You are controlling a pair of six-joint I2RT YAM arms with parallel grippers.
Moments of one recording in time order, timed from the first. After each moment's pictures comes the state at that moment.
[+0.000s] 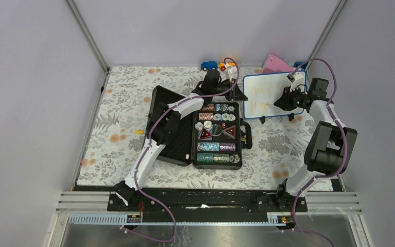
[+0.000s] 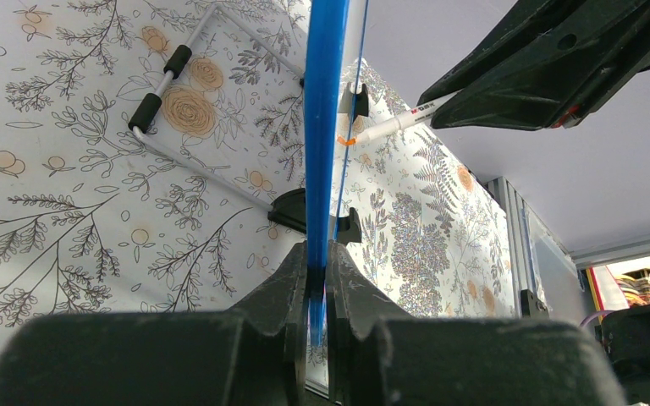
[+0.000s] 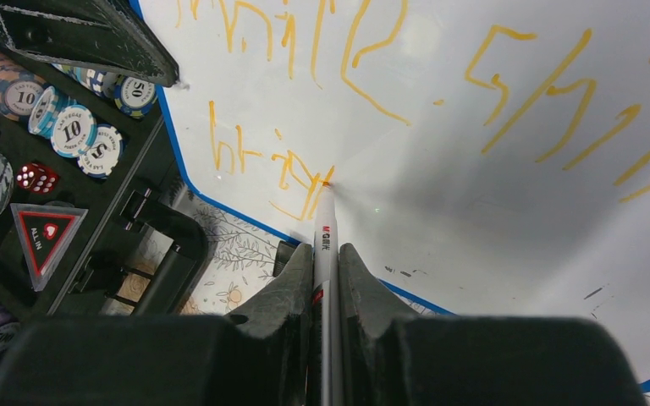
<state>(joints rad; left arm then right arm) -0.60 2.60 2.13 0.28 0.81 -0.58 -0.31 1.68 1.16 -0.34 -0.78 -0.43</state>
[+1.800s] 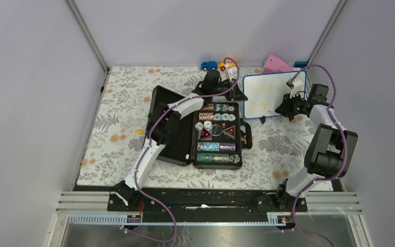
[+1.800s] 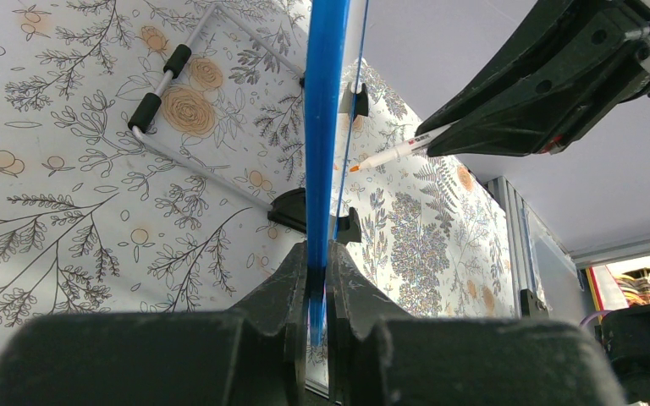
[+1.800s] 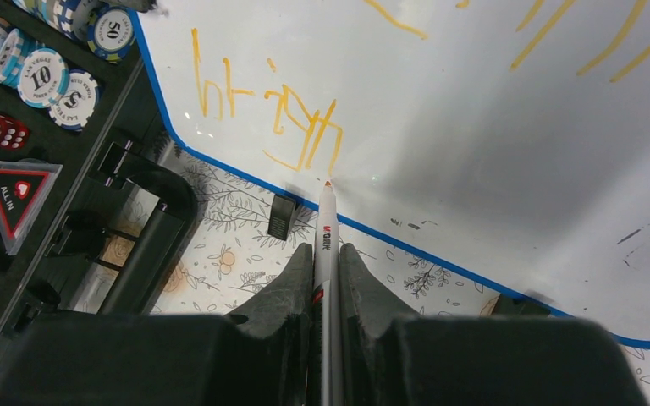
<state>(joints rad) -0.60 2.60 2.13 0.28 0.82 -0.58 -0.33 1.66 1.08 -0.36 -0.75 -0.50</state>
